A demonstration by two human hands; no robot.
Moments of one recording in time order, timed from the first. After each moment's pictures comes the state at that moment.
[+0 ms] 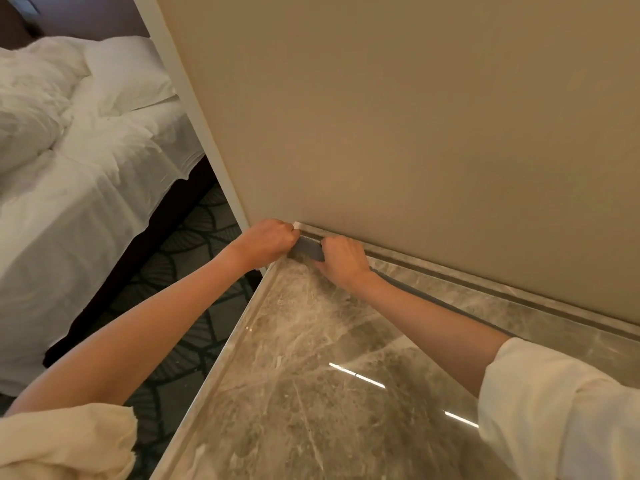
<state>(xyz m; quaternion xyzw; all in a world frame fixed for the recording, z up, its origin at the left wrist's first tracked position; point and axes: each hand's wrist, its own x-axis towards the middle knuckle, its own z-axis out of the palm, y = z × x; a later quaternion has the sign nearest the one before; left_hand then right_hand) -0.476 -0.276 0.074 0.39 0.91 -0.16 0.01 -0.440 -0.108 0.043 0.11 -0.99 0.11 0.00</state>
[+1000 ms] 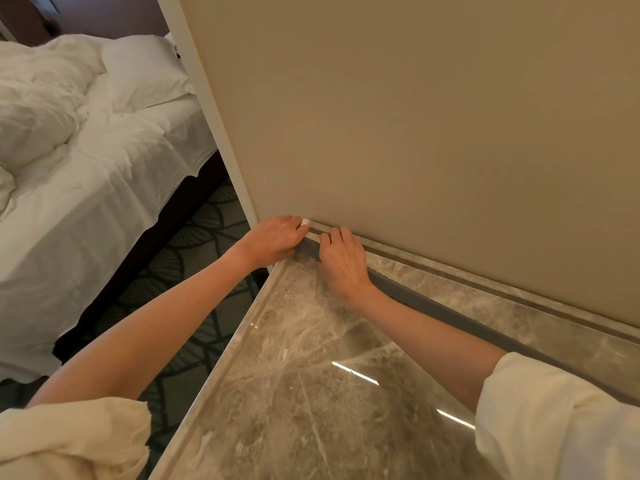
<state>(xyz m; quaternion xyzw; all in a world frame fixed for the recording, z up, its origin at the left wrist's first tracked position) -0.466 -0.283 0.076 0.39 0.91 -0.10 -0.02 -0.412 -0.124 0.045 0.13 -0.98 -0.05 0.13</state>
